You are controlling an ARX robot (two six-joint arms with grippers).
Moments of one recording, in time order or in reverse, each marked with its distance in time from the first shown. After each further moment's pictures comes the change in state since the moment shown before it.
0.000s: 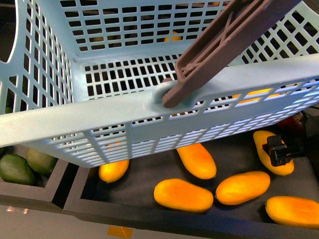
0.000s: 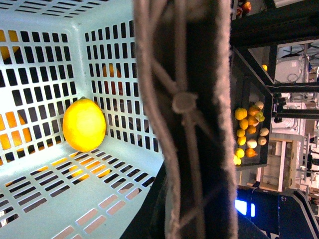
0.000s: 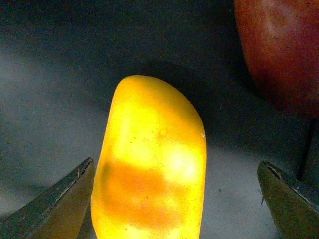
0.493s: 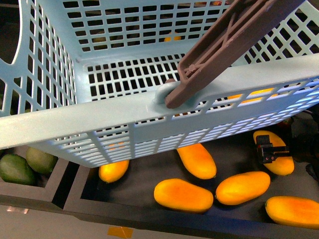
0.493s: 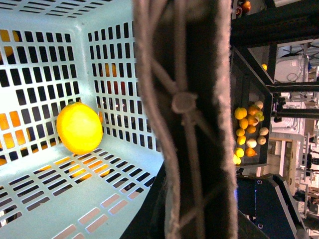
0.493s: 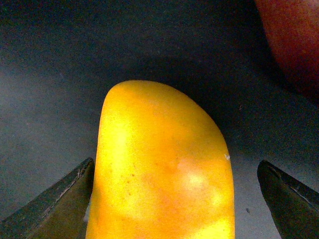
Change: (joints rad) left arm 0.000 0.000 0.000 0.000 0.001 0.000; right arm 0.040 0.105 0.105 -0.029 0.054 0.127
